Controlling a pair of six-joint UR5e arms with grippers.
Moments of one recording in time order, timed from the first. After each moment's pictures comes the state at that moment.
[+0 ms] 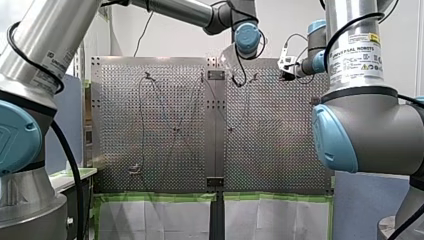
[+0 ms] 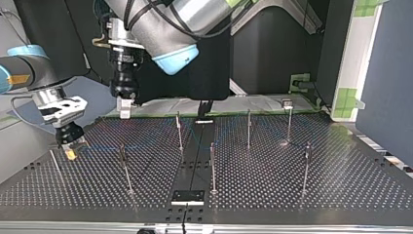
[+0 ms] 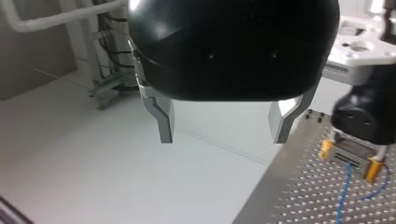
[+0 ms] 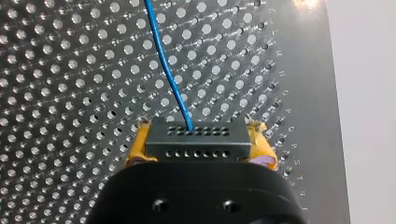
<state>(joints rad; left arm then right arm) -0.94 -1.95 -1.21 -2.89 -2.32 -1.98 1.67 -1.31 1.47 -0.18 1.06 1.84</state>
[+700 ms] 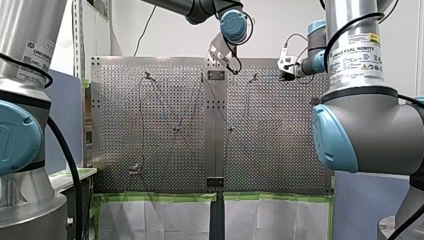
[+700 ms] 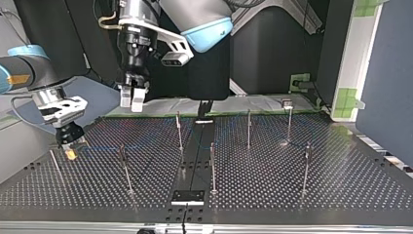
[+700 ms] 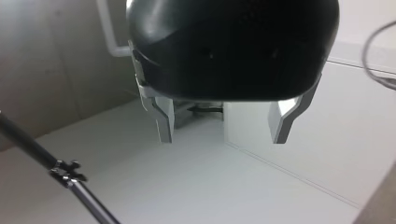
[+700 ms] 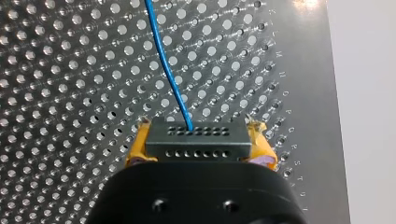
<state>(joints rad) -0.93 -1.77 -1.39 -2.71 -2.30 -2.07 1.67 -1.31 1.47 -0.18 1.06 1.84</state>
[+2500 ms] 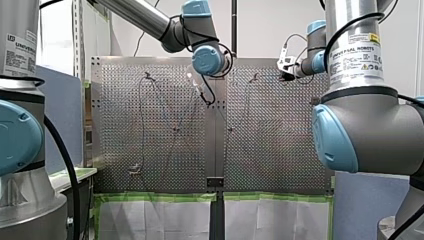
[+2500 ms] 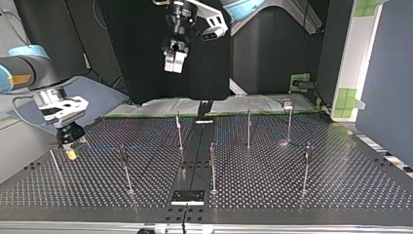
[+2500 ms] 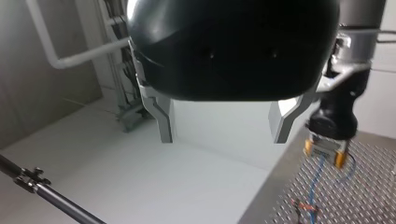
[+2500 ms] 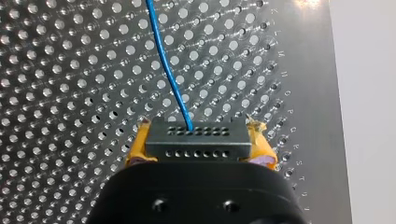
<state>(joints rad) -0.92 -1.62 -1.87 -2.43 -2.27 -1.90 1.67 -1.31 1.47 -0.17 1.07 1.84</state>
